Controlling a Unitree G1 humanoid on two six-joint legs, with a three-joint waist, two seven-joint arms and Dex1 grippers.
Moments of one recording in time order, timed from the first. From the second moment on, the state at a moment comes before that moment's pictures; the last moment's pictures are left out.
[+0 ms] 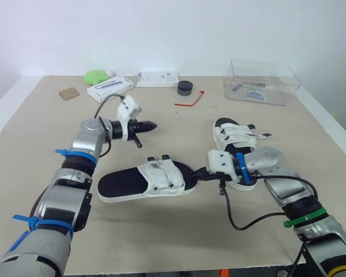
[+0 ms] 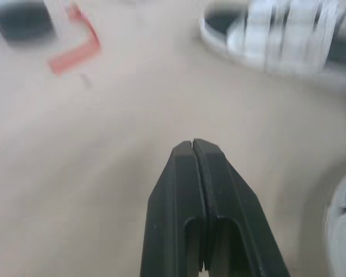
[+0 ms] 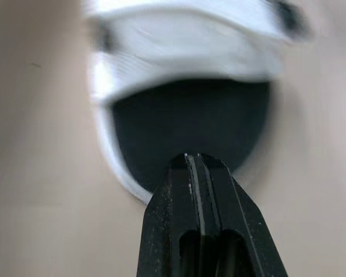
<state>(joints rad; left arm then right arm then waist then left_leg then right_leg) -0.97 0.43 -0.03 0.70 -0.25 0.17 -1.11 -0.55 -0.71 0.22 0.09 0.16 0.23 1.23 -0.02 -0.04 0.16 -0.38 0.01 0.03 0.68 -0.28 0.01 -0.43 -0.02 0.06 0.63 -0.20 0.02</state>
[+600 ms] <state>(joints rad) -0.39 0.74 0.02 0.02 -0.35 -0.01 -1.38 -0.36 -0.80 -0.36 -0.18 0.86 0.77 1.13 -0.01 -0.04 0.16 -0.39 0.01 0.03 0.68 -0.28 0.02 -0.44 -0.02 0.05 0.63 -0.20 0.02</state>
